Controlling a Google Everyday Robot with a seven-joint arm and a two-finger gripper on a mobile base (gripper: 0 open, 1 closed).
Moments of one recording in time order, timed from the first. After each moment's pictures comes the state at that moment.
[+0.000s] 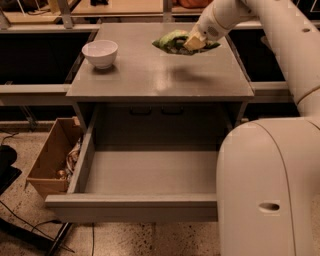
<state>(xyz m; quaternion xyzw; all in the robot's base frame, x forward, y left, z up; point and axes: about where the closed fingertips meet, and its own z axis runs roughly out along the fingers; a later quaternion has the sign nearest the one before) 0.803 -0.110 0.944 -0.55 0.73 0.03 0.39</state>
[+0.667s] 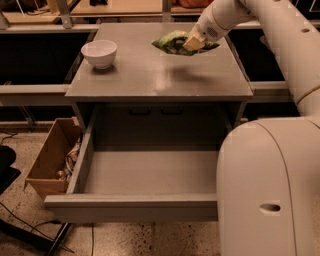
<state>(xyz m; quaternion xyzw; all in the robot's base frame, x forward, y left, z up) 0.805 -0.107 0.938 -0.55 0.73 0.03 0.39</state>
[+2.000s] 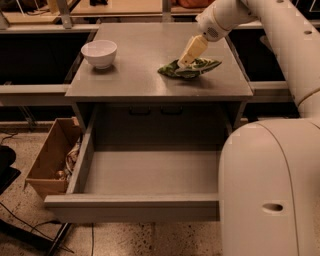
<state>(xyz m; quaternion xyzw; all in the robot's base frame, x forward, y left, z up) 0.803 -0.105 0.941 -0.55 0.73 0.05 0.40</state>
